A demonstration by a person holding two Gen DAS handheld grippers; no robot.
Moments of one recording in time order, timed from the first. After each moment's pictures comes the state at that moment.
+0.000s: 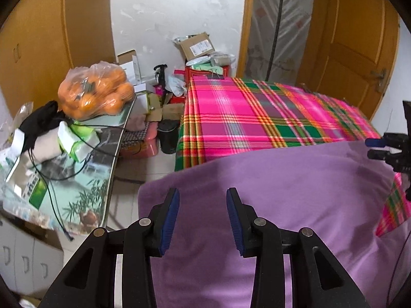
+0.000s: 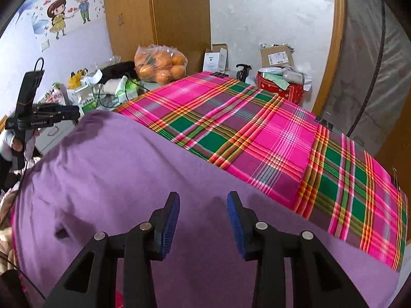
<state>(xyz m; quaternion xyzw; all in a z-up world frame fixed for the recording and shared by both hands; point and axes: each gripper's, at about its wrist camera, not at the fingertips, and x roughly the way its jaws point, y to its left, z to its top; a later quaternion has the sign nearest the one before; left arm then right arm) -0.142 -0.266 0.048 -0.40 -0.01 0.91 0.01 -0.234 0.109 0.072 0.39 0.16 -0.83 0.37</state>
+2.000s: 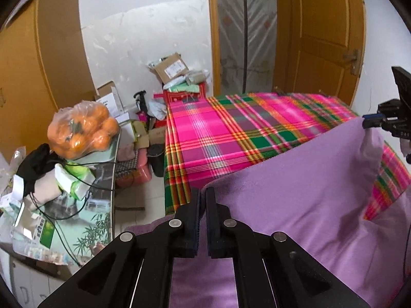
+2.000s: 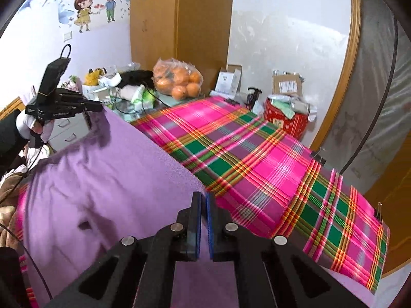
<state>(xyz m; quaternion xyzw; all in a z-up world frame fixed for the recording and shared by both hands) -0.109 -0.248 0.094 -0.35 0.05 0.93 0.07 -0.186 0.123 0.137 0.32 0.19 -0.84 0.40</state>
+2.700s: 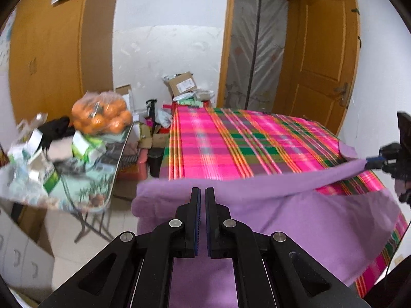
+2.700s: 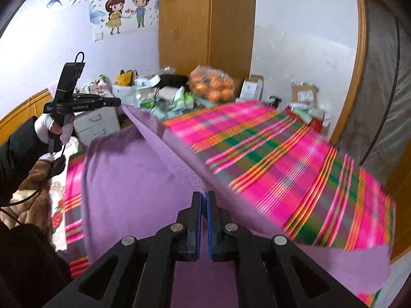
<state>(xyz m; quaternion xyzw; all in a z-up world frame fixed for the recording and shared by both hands) 0.062 -0.249 0.082 -0.29 -0.04 0.95 0.05 -0.011 0.145 0.125 0.31 0.18 -0.82 0.44</state>
